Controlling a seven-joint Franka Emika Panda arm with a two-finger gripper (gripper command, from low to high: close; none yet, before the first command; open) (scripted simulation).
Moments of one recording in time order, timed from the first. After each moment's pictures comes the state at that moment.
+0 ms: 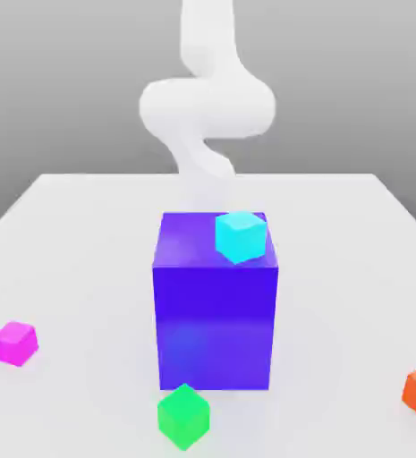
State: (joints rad) arm 0.02 -0.75 -0.05 -2.31 -0.01 2.32 0.71
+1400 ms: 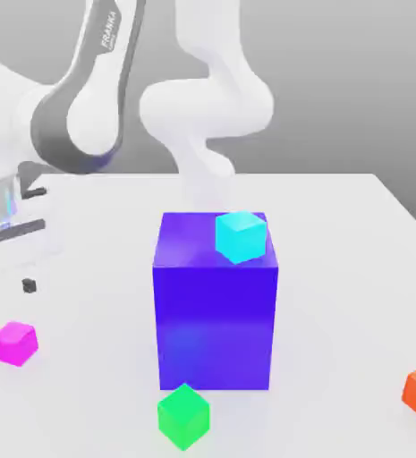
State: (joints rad) arm 0.18 0.07 -0.81 -2.55 0.34 2.68 -1.18
